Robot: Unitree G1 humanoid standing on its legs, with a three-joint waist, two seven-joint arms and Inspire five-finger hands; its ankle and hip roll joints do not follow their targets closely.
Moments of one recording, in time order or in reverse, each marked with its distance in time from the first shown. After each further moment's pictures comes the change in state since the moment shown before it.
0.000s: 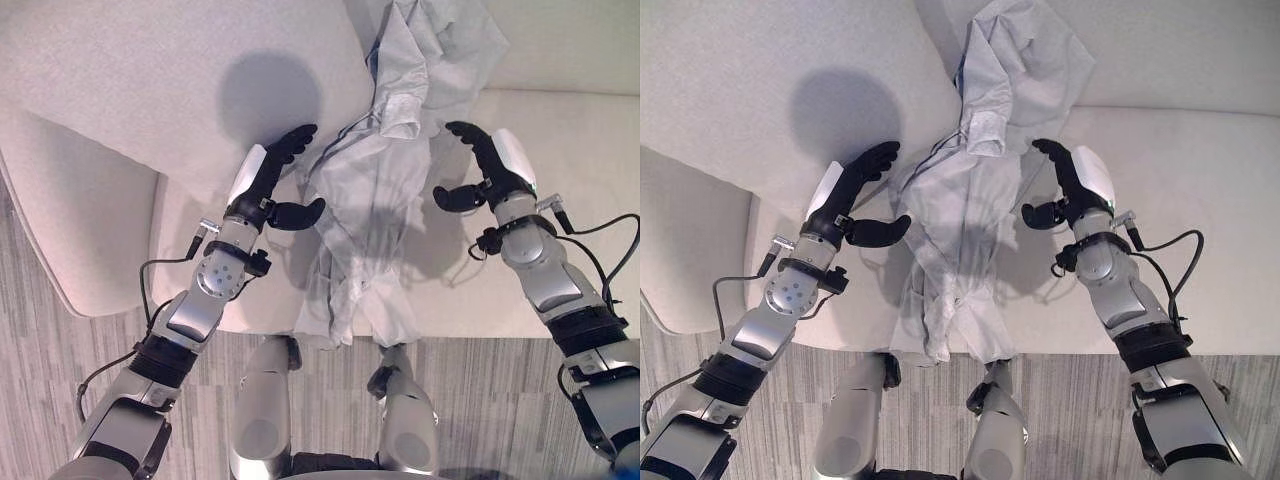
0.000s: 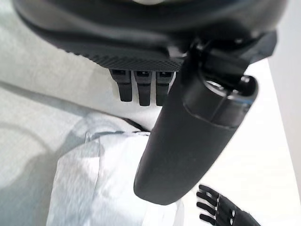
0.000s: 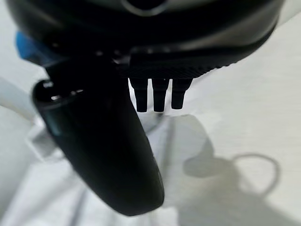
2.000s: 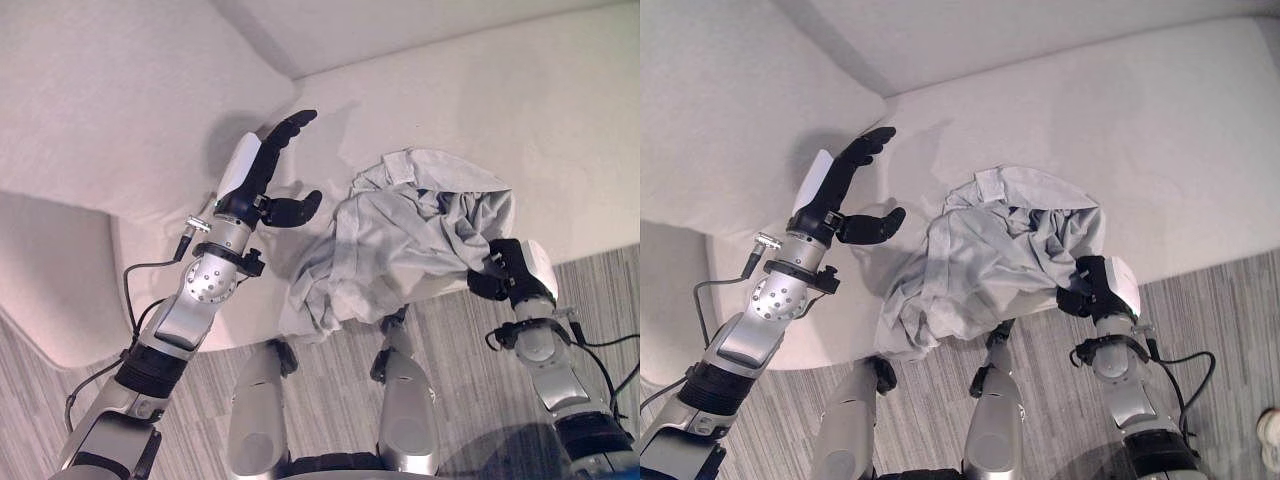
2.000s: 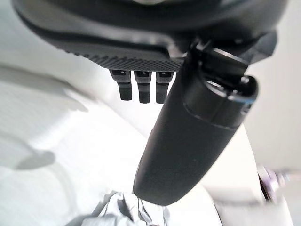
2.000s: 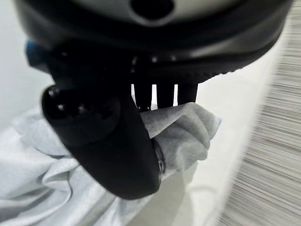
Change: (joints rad) left arm 0.012 0.037 0.012 -0.131 0.079 0.008 -0.021; right arm 0.543 0.133 -0.235 -0.112 -0.063 0.008 -0.048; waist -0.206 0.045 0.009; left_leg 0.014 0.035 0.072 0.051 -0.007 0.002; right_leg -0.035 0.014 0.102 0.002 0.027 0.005
